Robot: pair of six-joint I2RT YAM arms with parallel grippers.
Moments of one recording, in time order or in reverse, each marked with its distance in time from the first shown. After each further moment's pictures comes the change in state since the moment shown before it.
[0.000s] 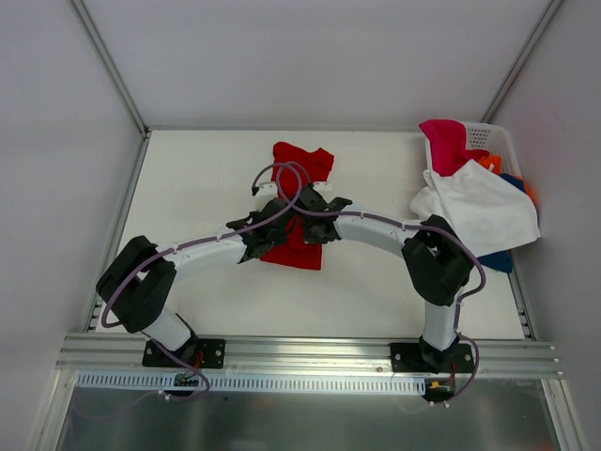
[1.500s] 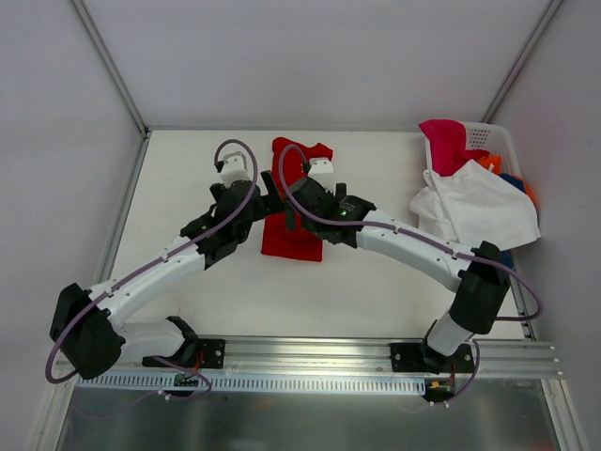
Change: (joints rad) left arm 0.050 -0.298 0.046 0.022 -0.077 0.083; right arm 0.107 -0.231 0.073 -0.074 0.221 -0.092
